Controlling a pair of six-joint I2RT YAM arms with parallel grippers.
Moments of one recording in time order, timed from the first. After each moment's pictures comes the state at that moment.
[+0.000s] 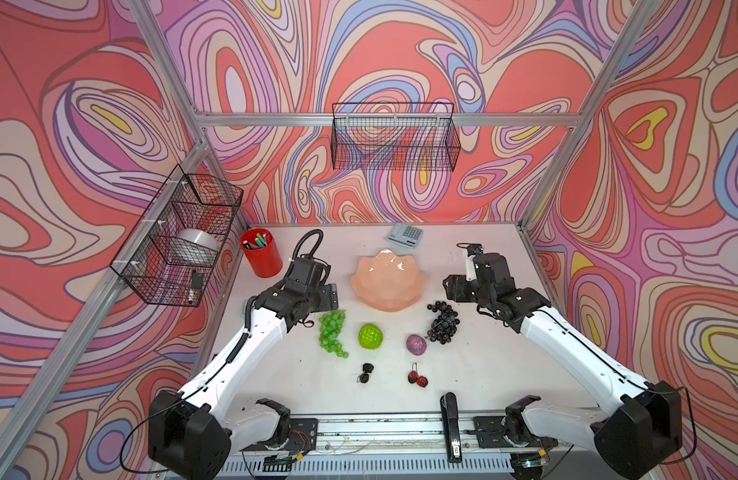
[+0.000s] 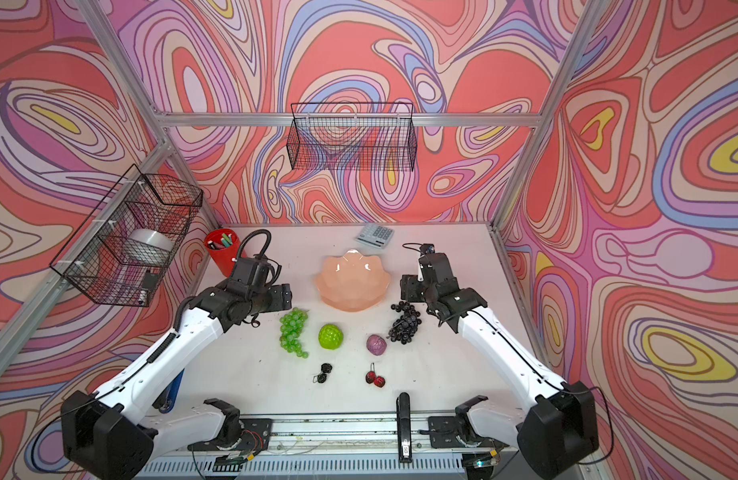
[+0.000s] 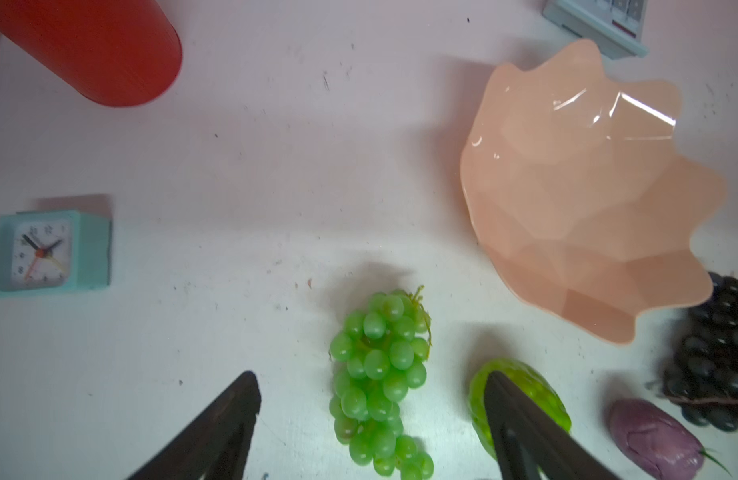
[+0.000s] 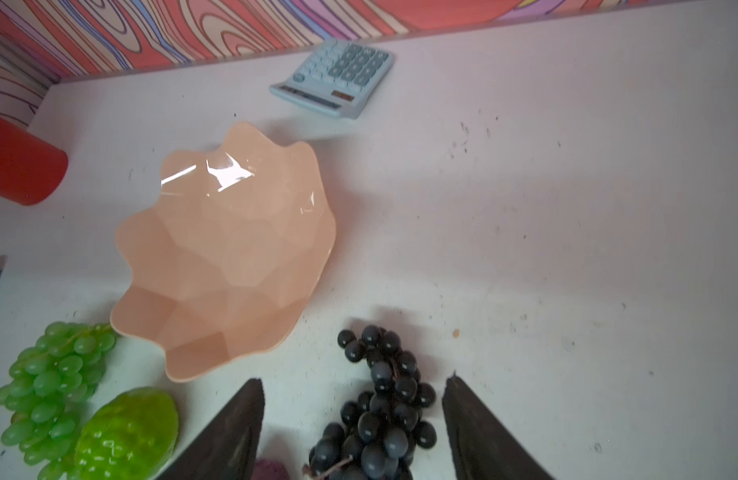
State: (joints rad) left arm -0.39 1.19 1.00 -0.76 -0.14 -0.46; right arm 0.39 1.19 0.98 -0.54 0.07 0.34
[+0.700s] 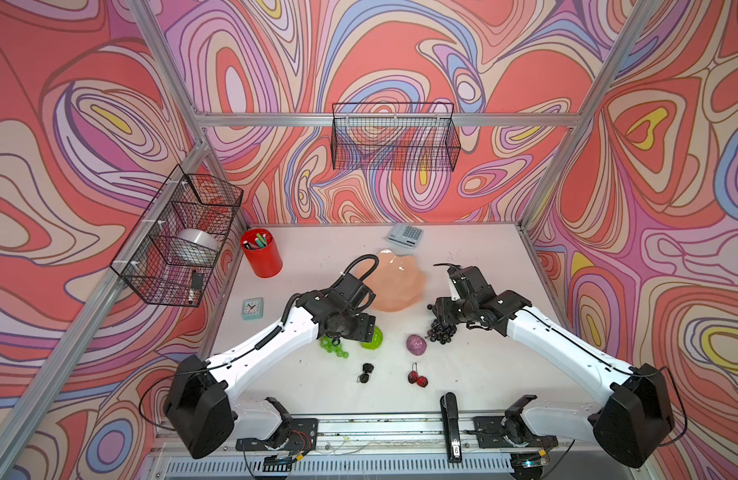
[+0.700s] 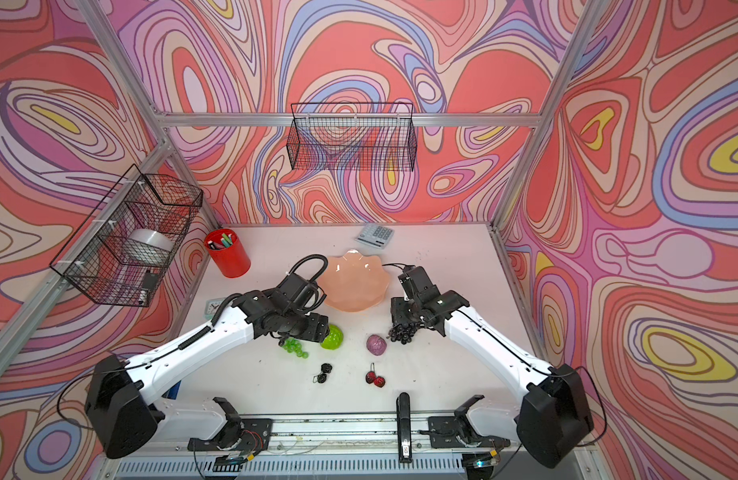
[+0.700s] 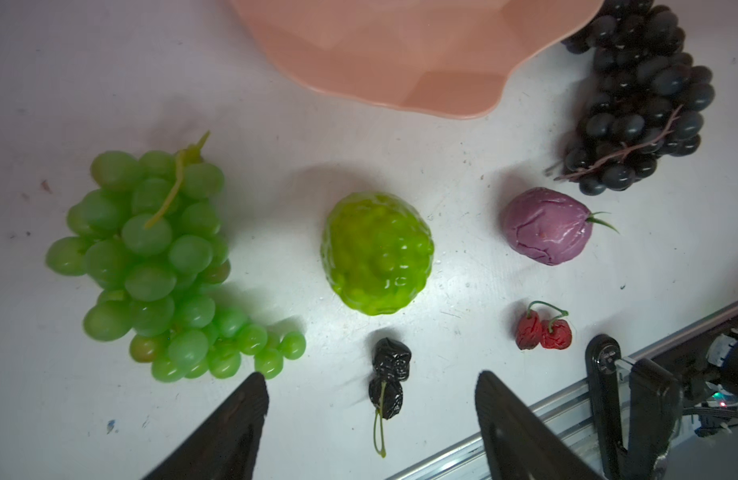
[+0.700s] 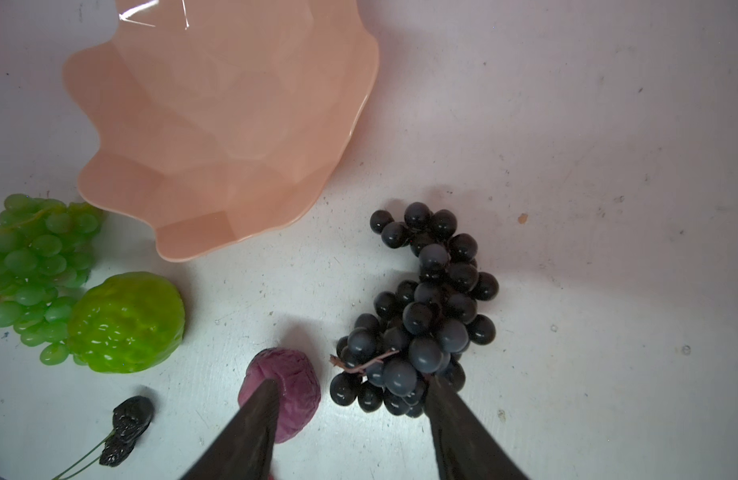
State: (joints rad) left arm -0.73 1.39 1.09 -0.88 0.04 -0.52; right arm 0.52 1.27 0.96 -0.67 0.02 0.43
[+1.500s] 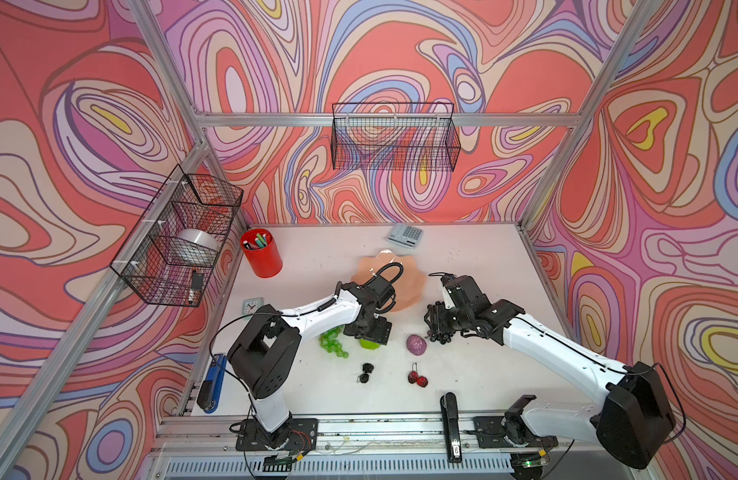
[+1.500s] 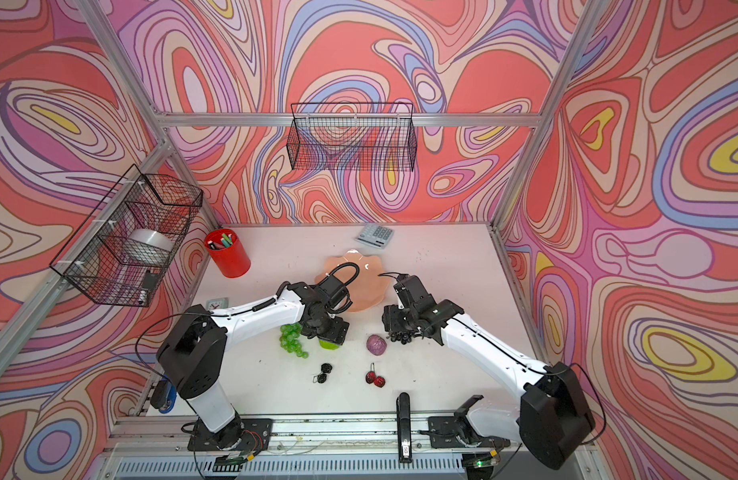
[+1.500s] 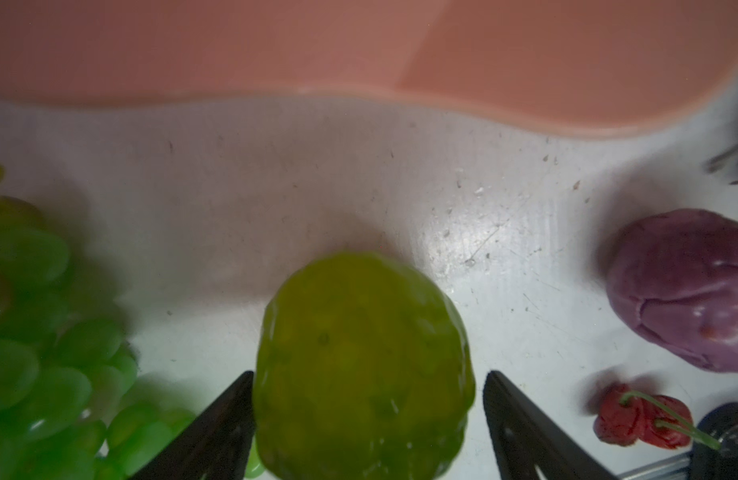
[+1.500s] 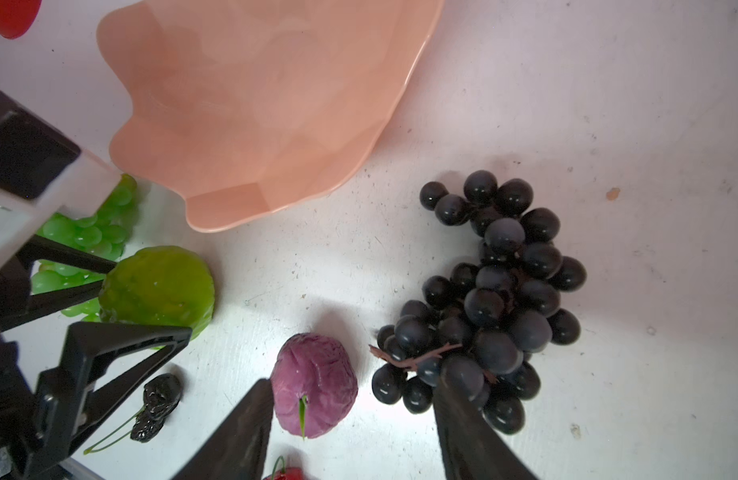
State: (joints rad) left arm -0.75 1.76 1.20 -0.85 0.04 -0.47; right arm 0.57 1.26 0.87 -0.57 -0.04 0.48
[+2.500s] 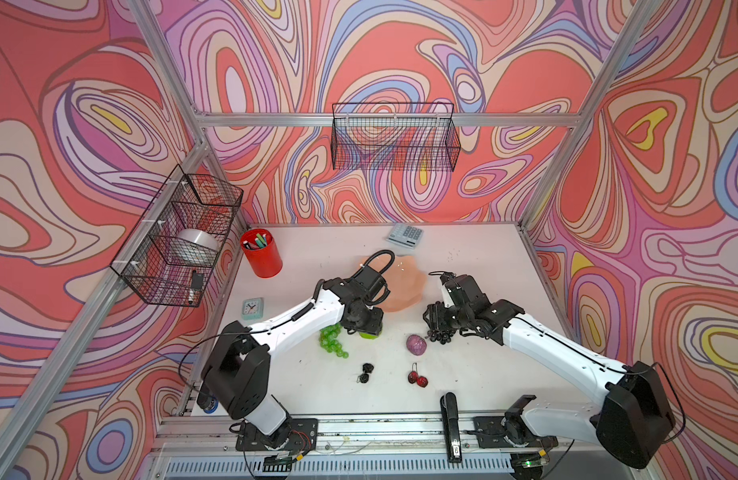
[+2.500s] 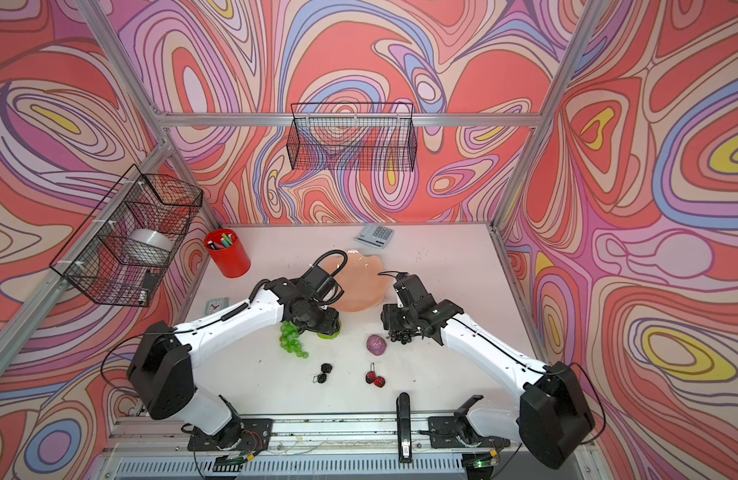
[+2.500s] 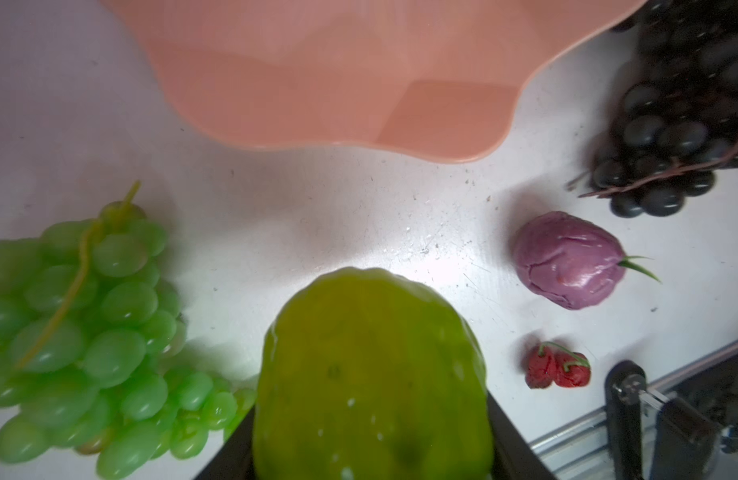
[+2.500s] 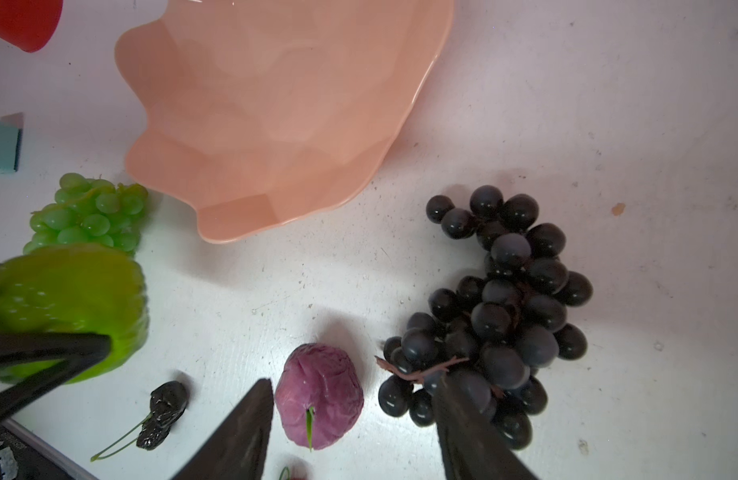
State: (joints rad) left arm -0.69 1.55 1.21 -0.89 0.07 -0.47; right arm 0.57 1.26 0.86 -0.54 -0.04 0.47
